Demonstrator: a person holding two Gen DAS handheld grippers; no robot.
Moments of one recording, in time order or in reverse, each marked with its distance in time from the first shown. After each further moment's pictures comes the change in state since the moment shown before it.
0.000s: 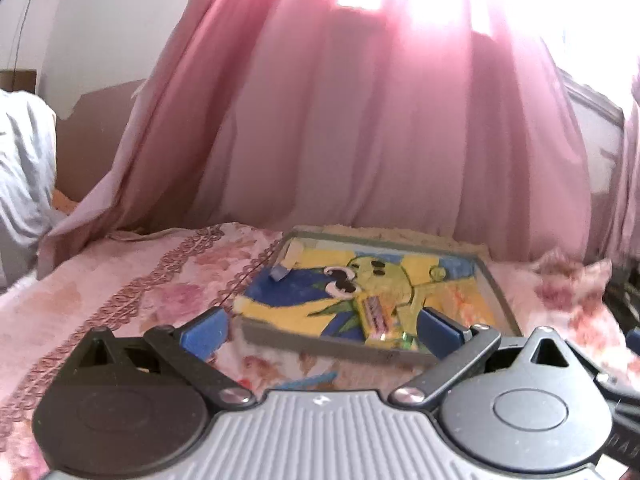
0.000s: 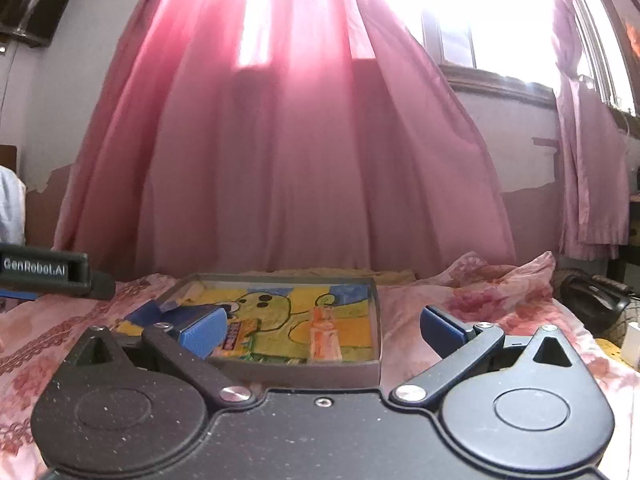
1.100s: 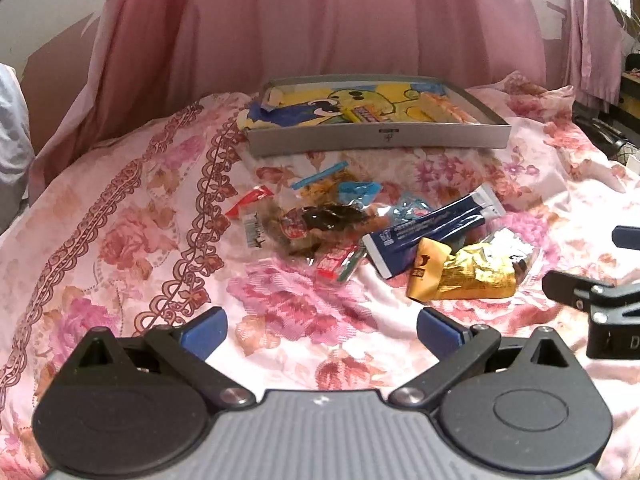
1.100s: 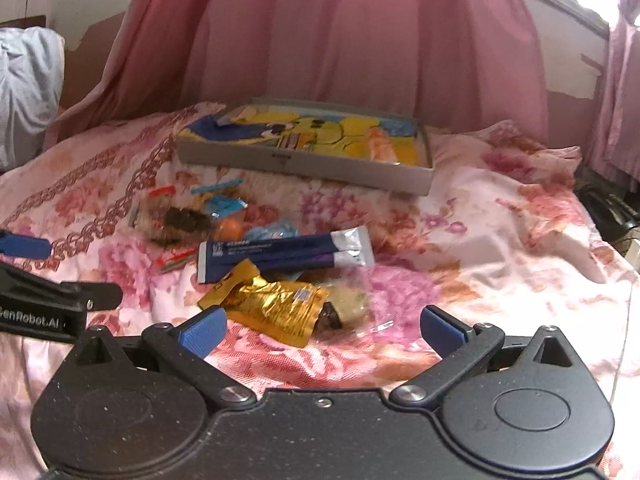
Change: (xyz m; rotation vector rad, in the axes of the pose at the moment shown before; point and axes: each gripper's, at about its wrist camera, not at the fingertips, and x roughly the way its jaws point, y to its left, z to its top) left arm -0.036 0.045 -0.118 0.210 0.314 -0.086; right arm -0.047 0.052 -0.072 -0.147 0.453 0.050
